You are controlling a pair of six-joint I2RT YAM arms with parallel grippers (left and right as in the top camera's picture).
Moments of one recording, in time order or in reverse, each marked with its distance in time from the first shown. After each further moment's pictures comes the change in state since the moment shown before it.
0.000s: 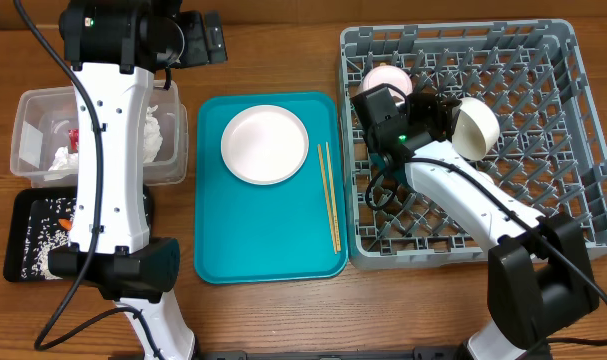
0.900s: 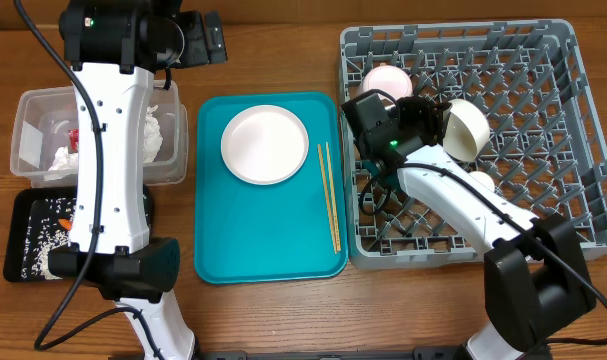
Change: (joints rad) left arm 0.000 0.000 0.000 0.000 0.000 0.000; right arm 0.042 0.000 -0.008 0.000 -0.002 0.041
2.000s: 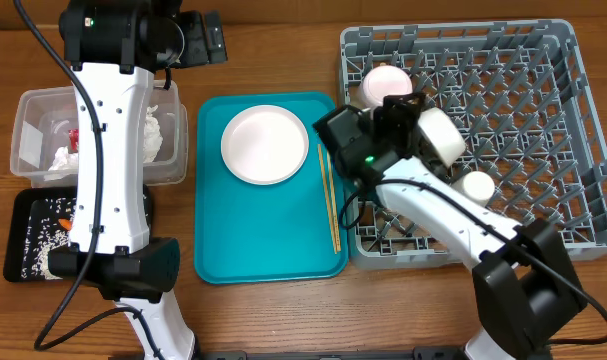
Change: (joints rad) left arm 0.000 0.000 0.000 0.000 0.000 0.000; right arm 0.140 0.000 -0.005 -0.002 0.011 0.313
